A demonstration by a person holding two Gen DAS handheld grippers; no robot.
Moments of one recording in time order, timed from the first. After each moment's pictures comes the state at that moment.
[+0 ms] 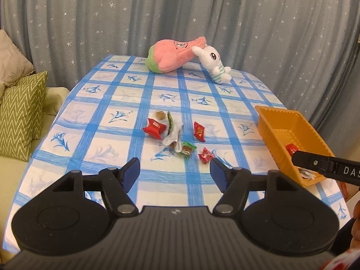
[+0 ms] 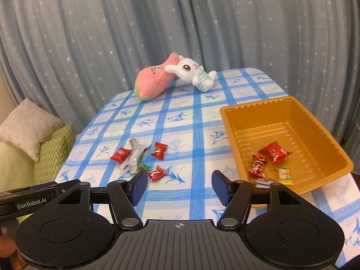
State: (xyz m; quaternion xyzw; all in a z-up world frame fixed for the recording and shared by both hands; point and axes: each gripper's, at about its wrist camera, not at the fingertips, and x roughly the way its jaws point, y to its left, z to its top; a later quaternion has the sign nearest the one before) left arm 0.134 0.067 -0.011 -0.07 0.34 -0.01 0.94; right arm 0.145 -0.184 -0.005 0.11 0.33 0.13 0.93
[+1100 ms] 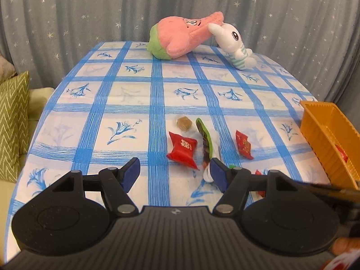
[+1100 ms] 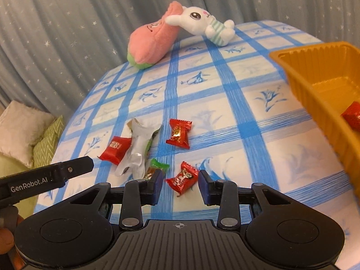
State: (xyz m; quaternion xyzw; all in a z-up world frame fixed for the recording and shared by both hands) left arm 0.272 0.120 -0.076 -0.04 0.38 -0.03 0.92; right arm 0.267 -0.100 -0.109 0.18 0.40 0.13 0.89
